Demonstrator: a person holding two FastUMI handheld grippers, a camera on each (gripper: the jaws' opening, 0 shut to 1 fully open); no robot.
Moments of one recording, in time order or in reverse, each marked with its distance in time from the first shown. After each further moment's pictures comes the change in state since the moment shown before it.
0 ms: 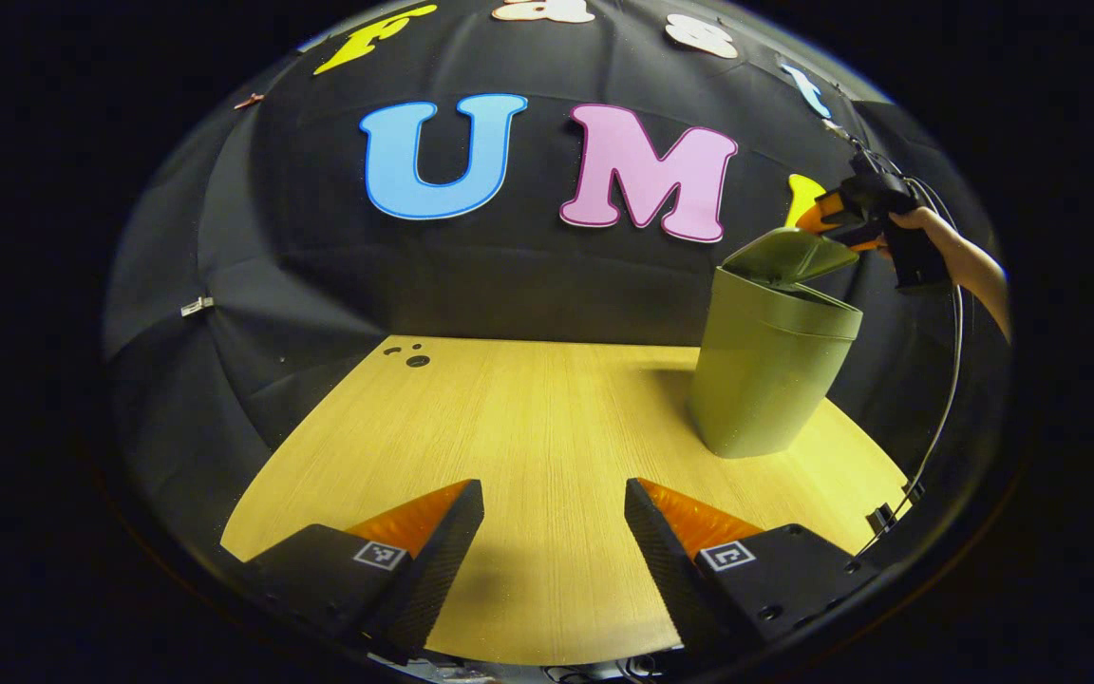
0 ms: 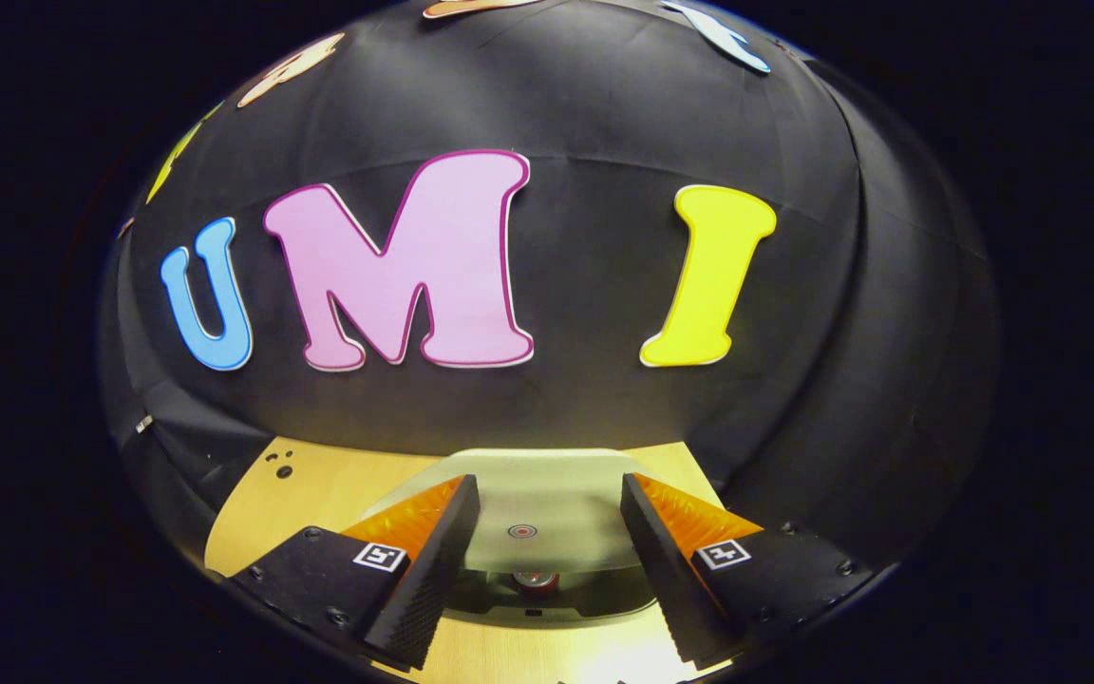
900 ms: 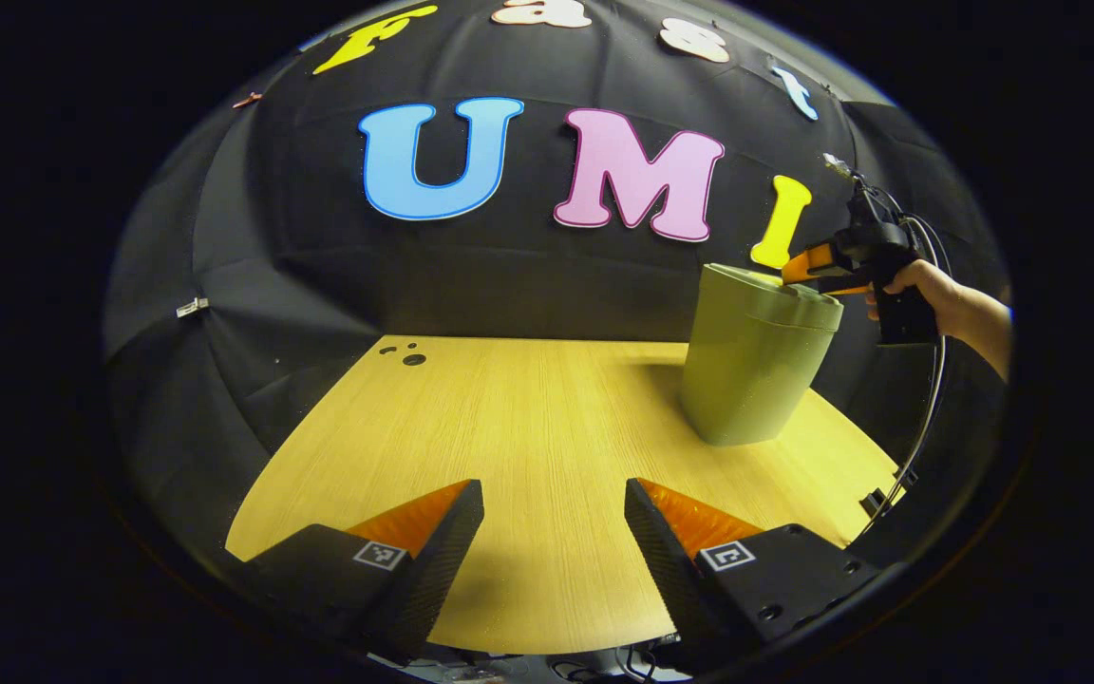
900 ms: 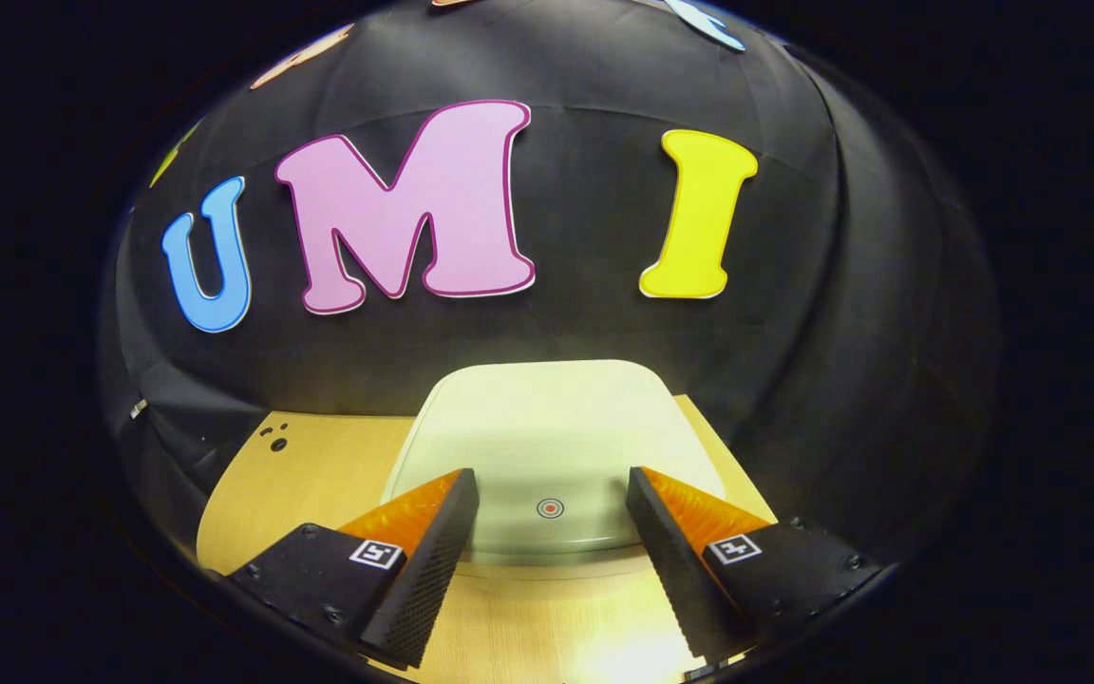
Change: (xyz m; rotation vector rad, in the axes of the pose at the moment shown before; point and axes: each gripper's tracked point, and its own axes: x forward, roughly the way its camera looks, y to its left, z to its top) left arm -0.021 0.014 -0.010 0.011 -0.007 -0.033; right arm -0.007 0.009 -0.073 0.041 0.059 -0.009
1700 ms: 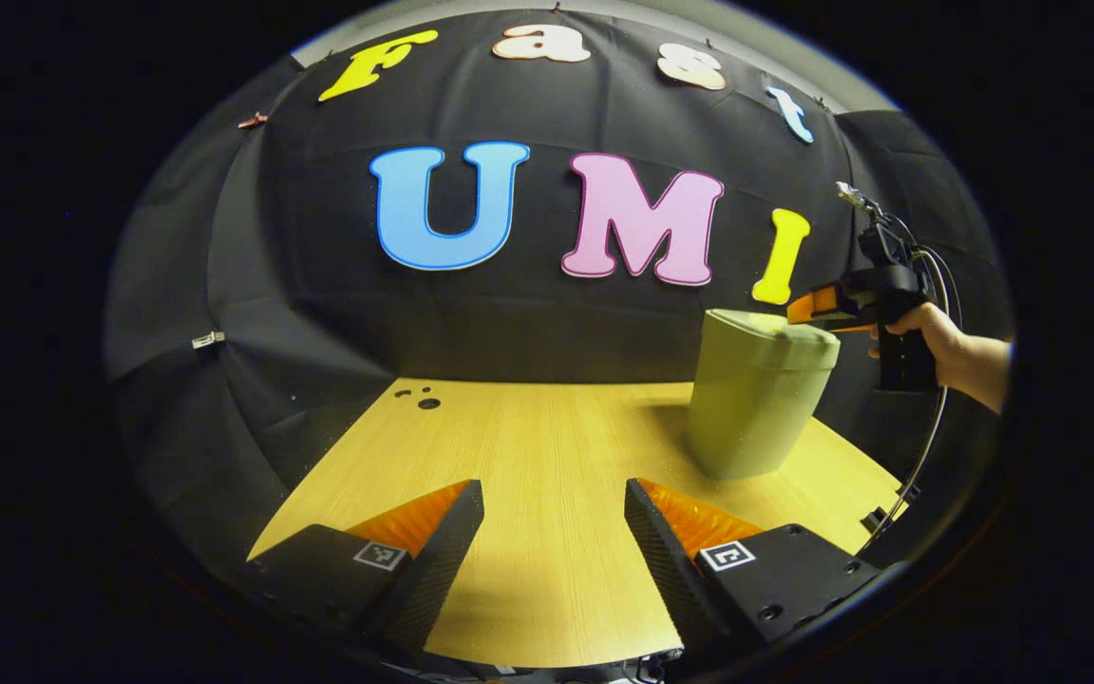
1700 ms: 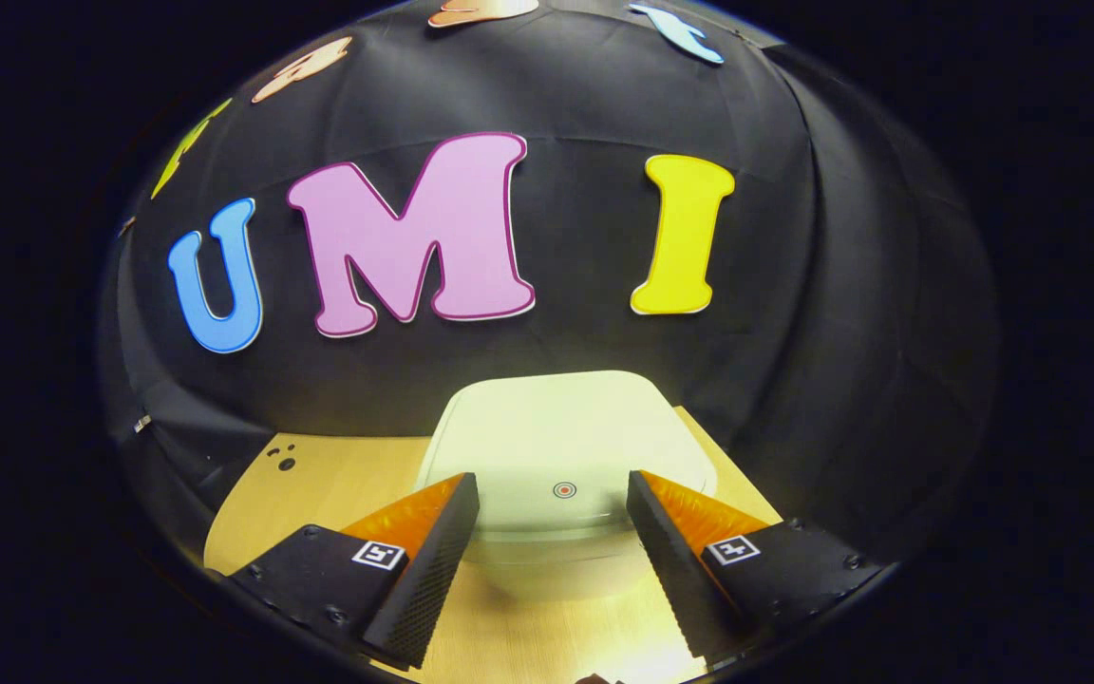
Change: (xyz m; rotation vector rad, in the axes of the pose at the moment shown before) left arm -0.025 0.006 0.051 0.016 -0.136 0.029; right arm -0.041 0.011 0.007 0.036 -0.134 -0.014
